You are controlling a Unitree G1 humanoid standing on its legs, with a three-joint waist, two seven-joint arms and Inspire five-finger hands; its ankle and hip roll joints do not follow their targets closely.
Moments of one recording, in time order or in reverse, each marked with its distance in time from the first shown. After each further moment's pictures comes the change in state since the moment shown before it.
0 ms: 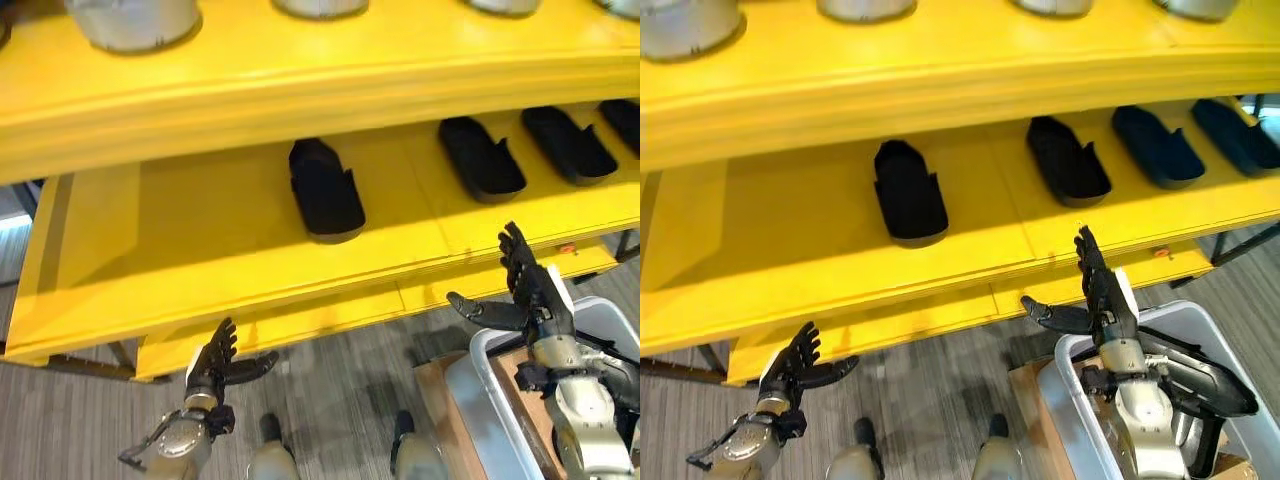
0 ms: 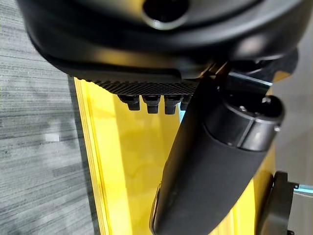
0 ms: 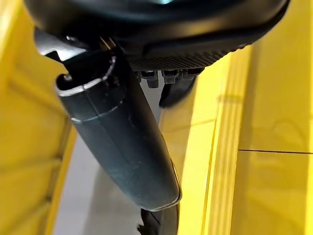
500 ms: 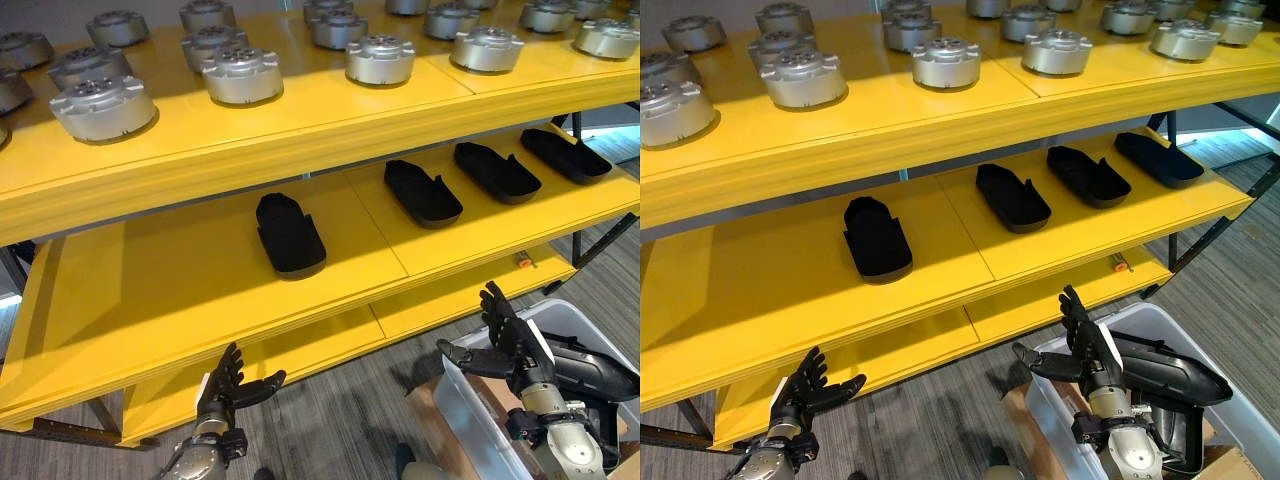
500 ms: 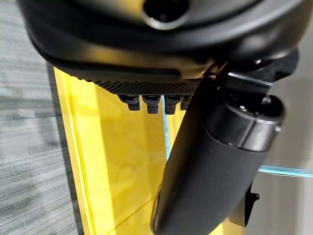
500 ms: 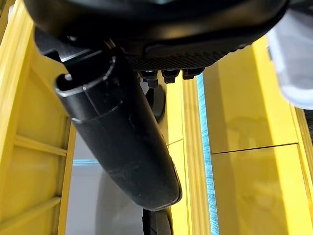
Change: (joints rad) left arm 0.043 -0.087 -0.010 0.006 0.008 -0.039 0.022; right arm 0.120 0.003 0.081 0.058 0.060 -0.007 0.027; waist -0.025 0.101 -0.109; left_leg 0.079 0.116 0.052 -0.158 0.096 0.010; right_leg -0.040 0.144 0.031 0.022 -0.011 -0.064
